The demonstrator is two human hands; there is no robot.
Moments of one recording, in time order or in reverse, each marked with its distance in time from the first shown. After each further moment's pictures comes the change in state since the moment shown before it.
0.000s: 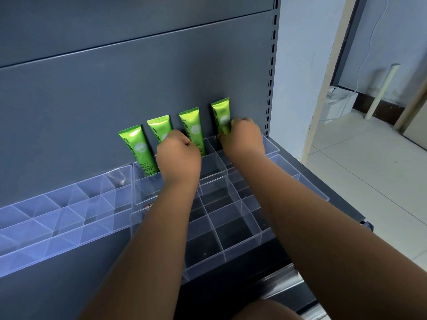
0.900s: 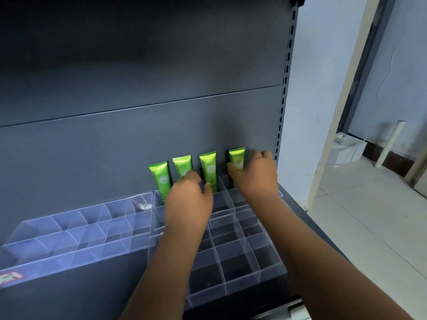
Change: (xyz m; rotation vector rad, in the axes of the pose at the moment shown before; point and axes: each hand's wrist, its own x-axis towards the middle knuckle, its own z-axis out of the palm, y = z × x) left_hand -0.032 0.031 -0.068 0.233 -0.134 0.155; right_hand -0.017 -0.022 -0.042 0.042 0.116 0.001
